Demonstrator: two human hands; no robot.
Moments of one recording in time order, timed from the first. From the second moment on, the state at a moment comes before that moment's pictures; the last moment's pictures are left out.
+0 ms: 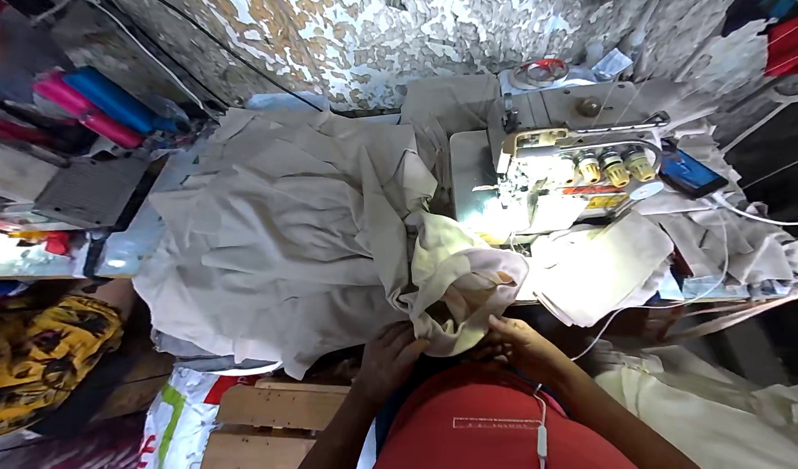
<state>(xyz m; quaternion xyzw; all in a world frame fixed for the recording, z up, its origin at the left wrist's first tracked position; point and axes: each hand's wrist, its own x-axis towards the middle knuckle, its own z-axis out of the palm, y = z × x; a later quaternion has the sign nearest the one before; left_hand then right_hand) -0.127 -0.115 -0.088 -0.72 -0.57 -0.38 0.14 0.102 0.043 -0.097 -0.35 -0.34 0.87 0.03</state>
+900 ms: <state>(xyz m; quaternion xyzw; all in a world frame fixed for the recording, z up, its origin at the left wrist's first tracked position) -0.130 -0.100 -0.078 -0.45 -0.63 -0.62 -0.10 0.099 0.054 -0.072 -0.29 -0.44 0.84 0.09</state>
